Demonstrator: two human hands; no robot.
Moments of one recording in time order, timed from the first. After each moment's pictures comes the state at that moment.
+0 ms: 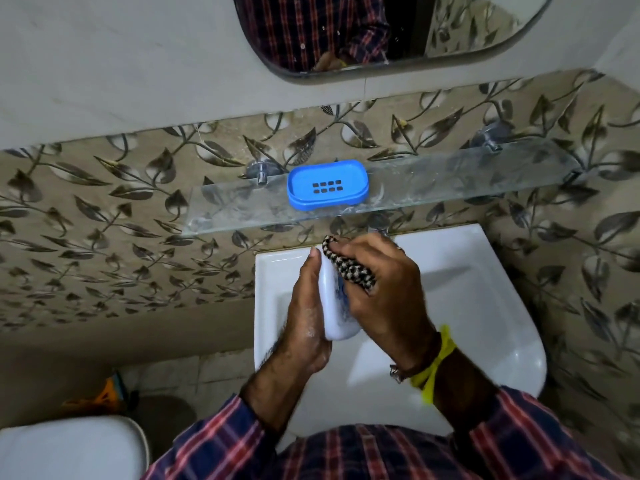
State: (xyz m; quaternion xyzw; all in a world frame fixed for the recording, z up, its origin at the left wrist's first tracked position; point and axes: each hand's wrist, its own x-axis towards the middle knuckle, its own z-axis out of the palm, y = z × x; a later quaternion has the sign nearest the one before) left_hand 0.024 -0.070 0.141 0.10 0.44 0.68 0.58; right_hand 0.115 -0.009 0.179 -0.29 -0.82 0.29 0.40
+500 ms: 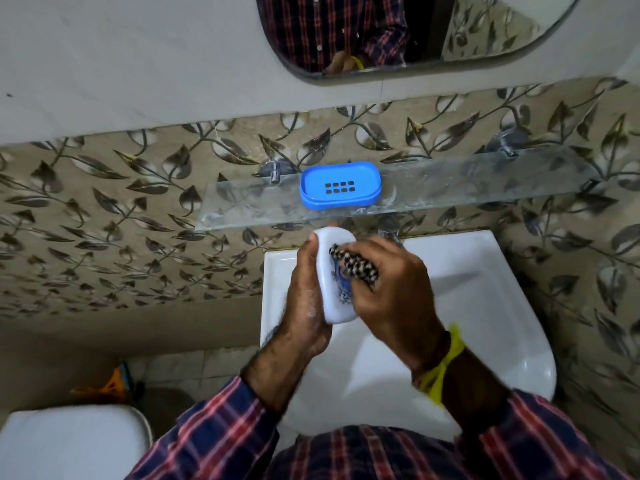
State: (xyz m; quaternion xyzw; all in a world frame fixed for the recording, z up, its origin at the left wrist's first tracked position) left_hand 0.010 -0.059 0.161 0.10 0.39 0.71 0.58; right_hand 0.115 -0.012 0.192 -0.31 -0.83 0.26 0.38
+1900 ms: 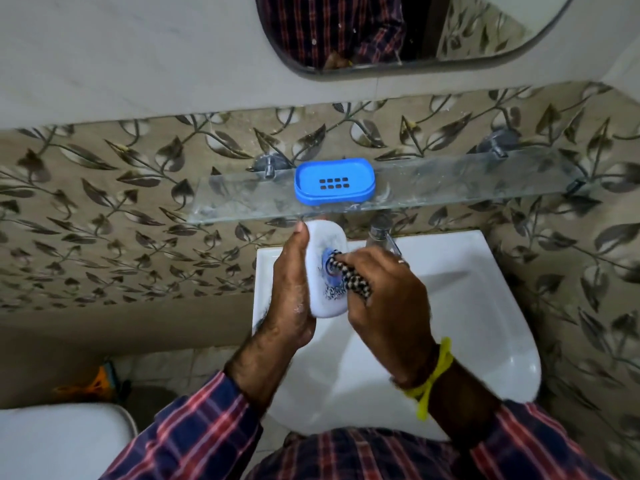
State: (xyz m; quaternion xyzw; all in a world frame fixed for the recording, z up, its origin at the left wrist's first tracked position) left_hand 0.006 -0.068 0.159 0.09 0.43 0.72 0.54; right_hand 0.124 -0.027 0.177 -0.33 -0.85 0.19 0.36
